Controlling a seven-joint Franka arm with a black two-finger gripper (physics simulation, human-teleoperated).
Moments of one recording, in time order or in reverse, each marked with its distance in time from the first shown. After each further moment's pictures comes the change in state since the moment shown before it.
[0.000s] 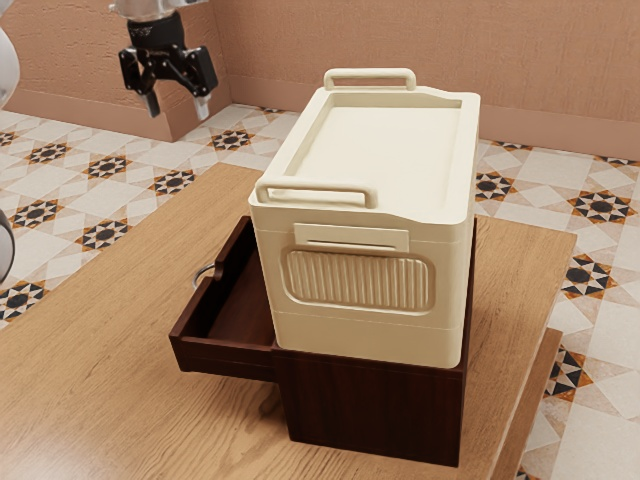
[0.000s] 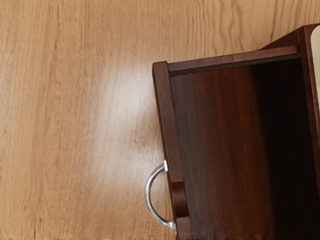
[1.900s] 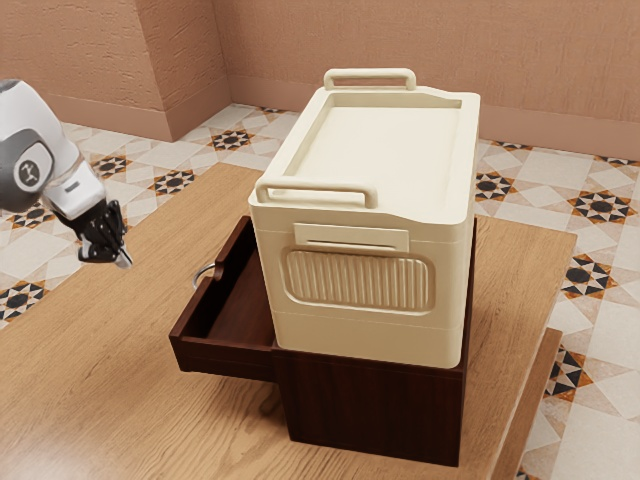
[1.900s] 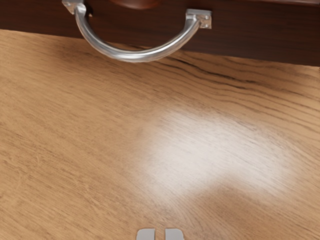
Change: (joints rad) arm 0.174 -0.650 -0.074 -1.413 0.033 0.995 1.483
